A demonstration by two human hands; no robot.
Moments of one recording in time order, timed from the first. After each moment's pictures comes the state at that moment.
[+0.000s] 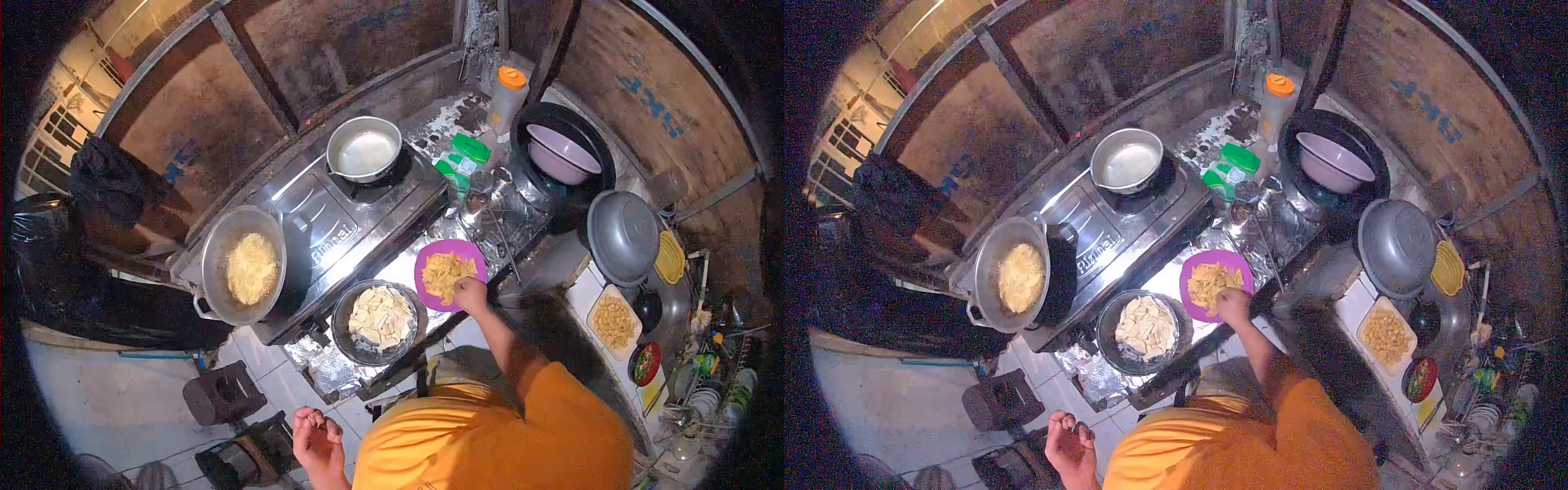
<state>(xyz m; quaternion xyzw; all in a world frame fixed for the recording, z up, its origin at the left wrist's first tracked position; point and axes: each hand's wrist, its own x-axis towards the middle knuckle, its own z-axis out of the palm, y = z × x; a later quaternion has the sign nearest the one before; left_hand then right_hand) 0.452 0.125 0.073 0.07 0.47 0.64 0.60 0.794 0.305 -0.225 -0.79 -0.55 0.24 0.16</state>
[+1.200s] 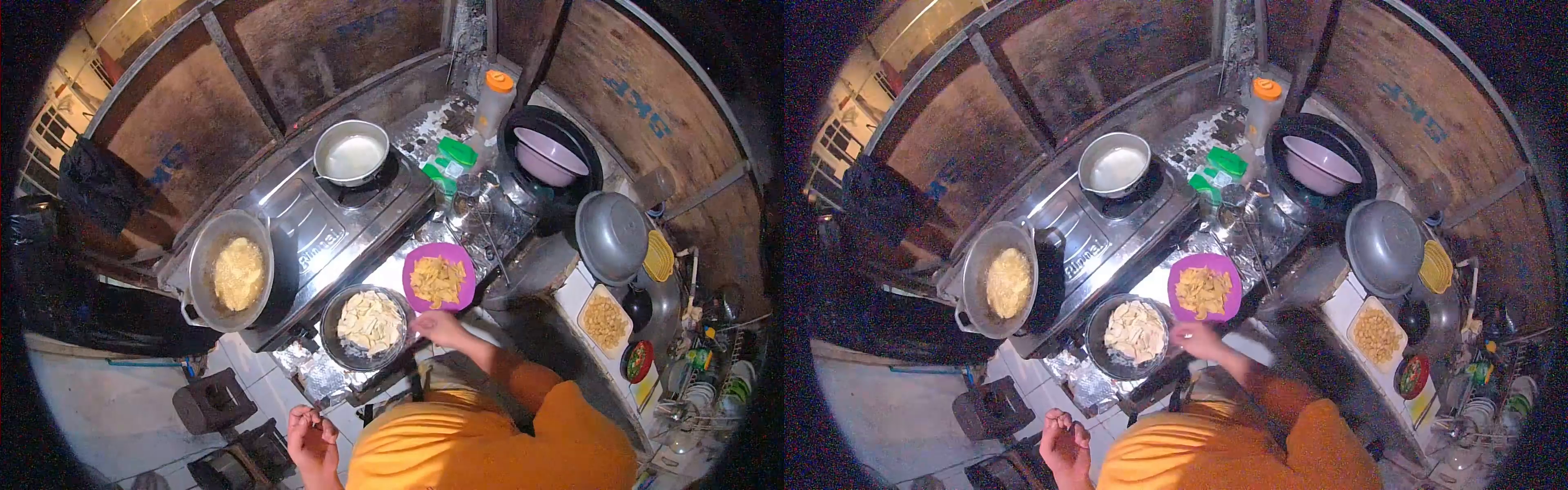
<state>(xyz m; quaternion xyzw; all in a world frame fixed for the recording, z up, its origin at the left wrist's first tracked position) 0.453 0.140 0.067 0.06 0.48 0.62 0.62 0.739 0.259 -0.137 -0.57 -0.51 0.59 0.28</state>
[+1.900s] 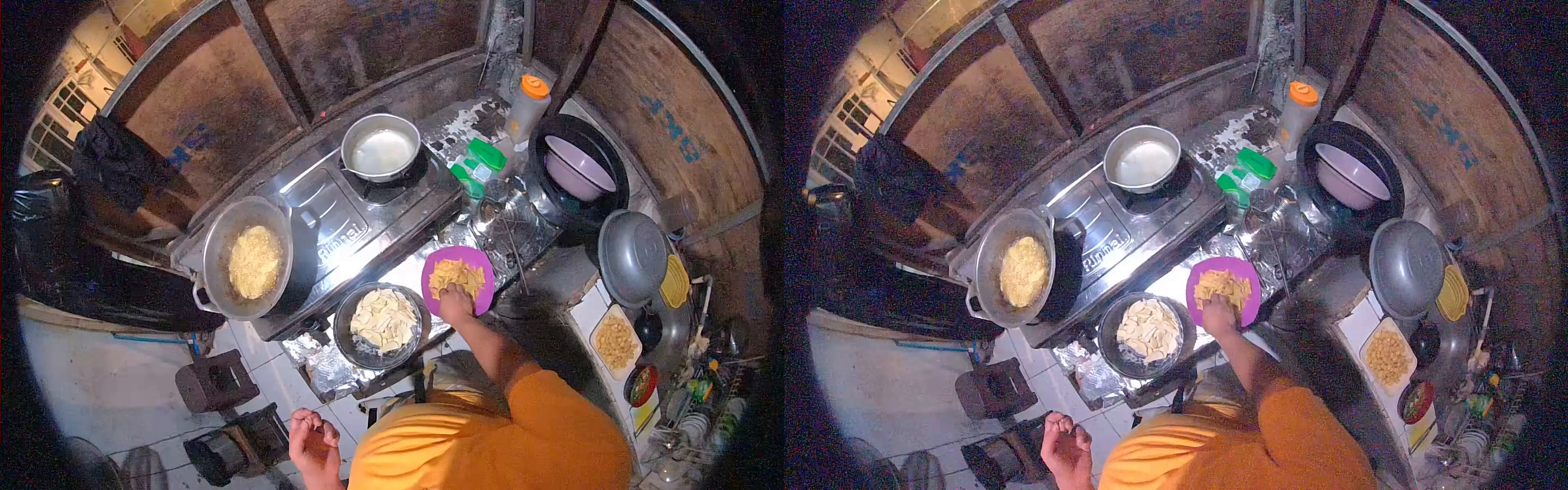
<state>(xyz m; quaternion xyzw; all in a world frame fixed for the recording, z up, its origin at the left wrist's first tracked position) 0.453 0.137 0.073 0.05 0.49 0.65 0.58 0.745 0.321 -0.239 -0.70 -0.70 0.16 0.00</state>
